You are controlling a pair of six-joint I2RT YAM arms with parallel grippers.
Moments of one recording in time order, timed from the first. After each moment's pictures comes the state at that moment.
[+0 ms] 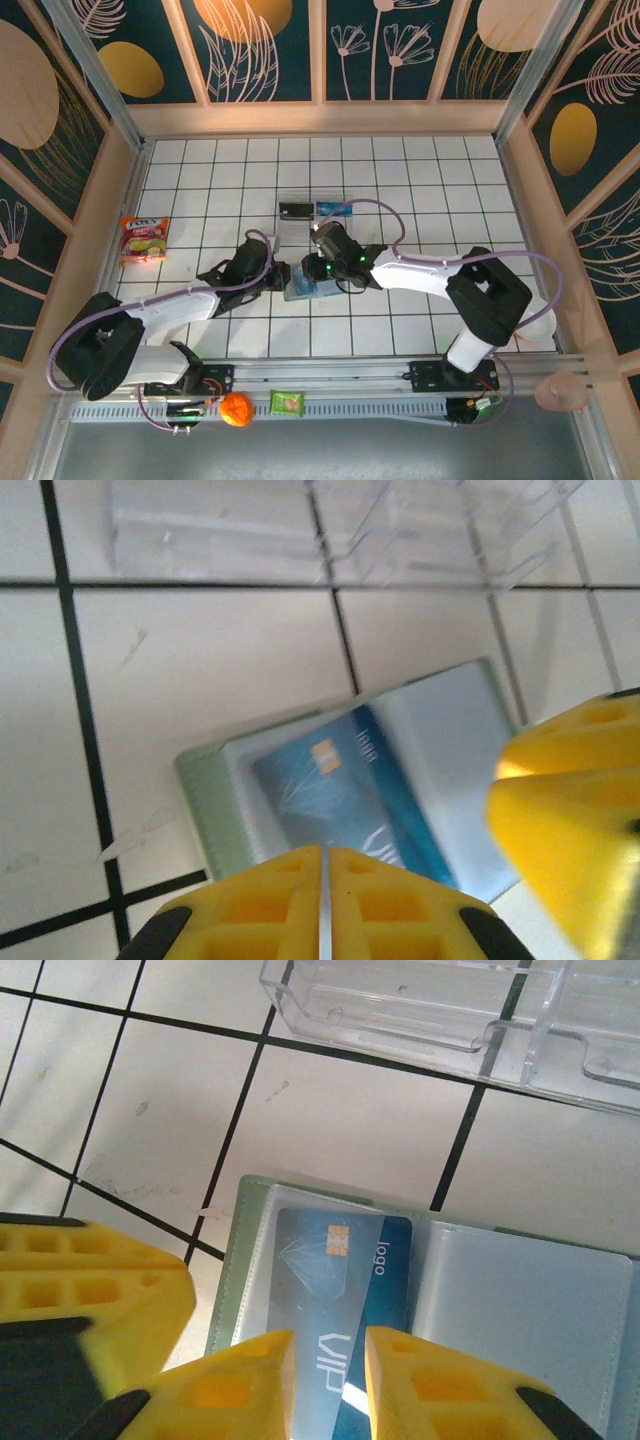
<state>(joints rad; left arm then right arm) -0.69 1.29 0.50 0.04 0.06 -0.65 0.92 1.64 0.92 -0.12 -0.06 0.62</state>
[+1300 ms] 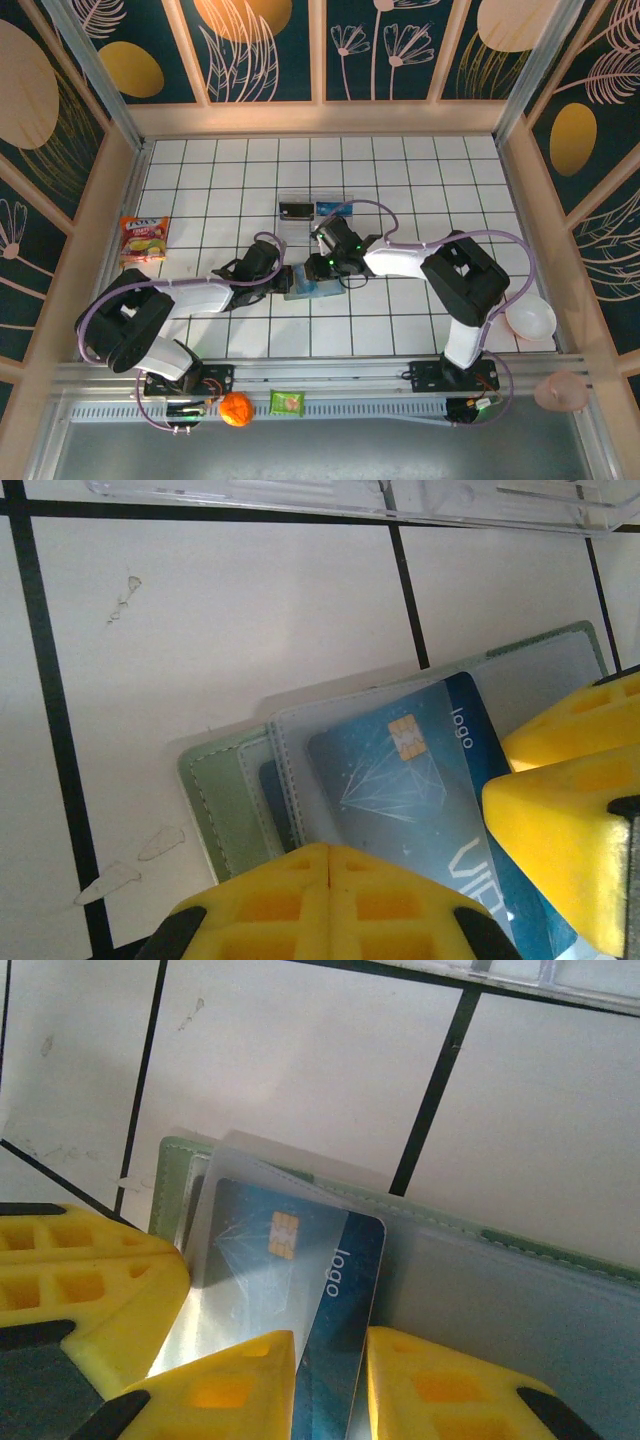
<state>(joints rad) -0.69 1.48 0.51 0.12 0.07 -0.63 0.83 1.80 0.97 -0.15 -0.27 0.58</state>
